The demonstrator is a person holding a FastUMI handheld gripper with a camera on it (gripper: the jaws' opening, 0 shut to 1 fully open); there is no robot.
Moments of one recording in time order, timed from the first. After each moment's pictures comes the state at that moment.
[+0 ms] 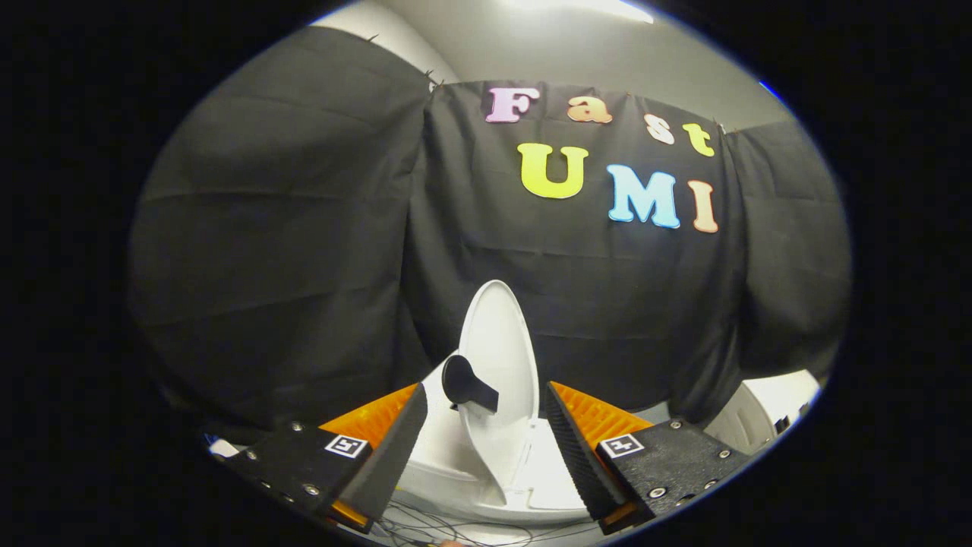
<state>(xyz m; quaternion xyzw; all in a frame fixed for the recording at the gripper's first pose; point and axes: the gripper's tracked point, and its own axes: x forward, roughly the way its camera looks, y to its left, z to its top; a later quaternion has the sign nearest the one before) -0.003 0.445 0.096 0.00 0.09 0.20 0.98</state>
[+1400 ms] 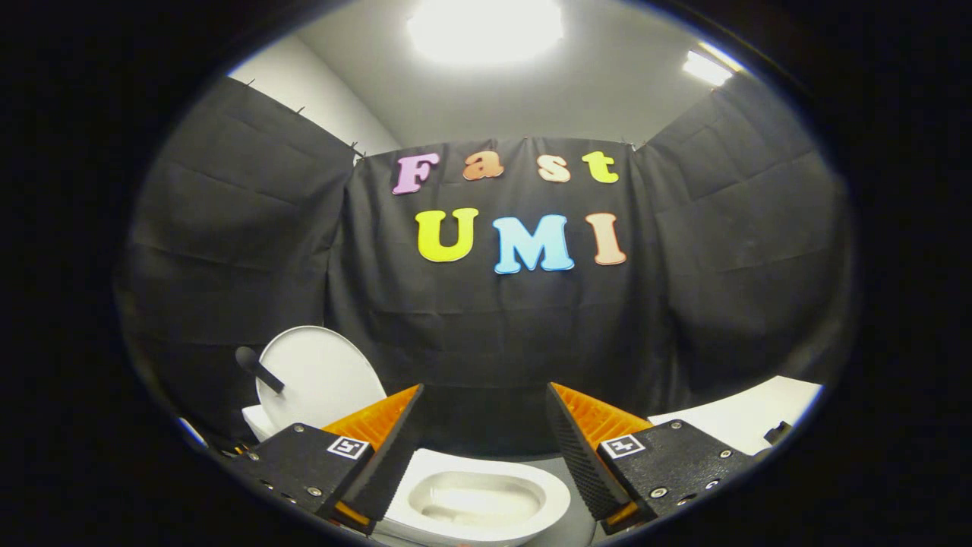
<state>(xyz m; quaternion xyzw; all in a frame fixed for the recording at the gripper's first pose) 0.054 0.064 0.080 0.04 -0.04 0.11 0.99</state>
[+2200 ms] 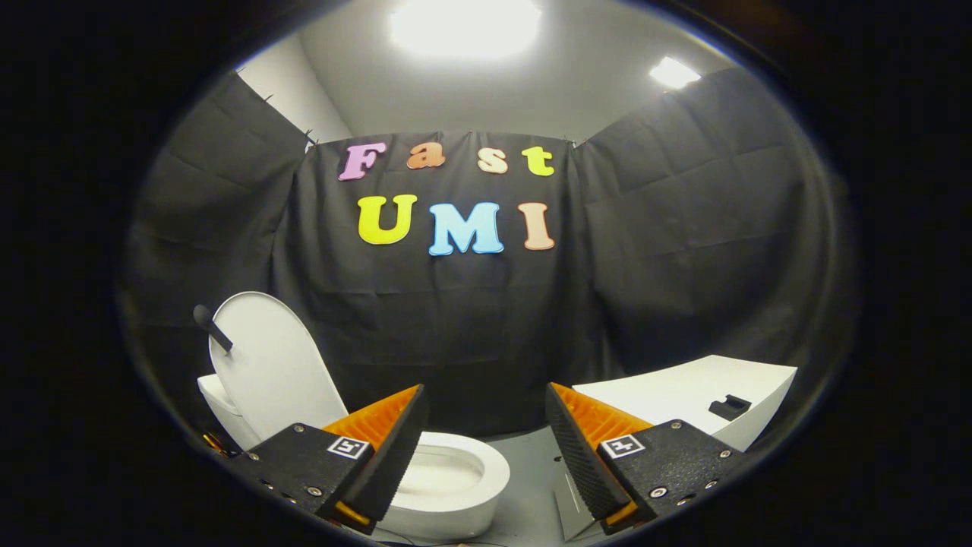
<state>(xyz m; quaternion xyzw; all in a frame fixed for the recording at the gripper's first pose) -0.005 -0.007 0.030 0.03 -0.03 0.00 1.00</state>
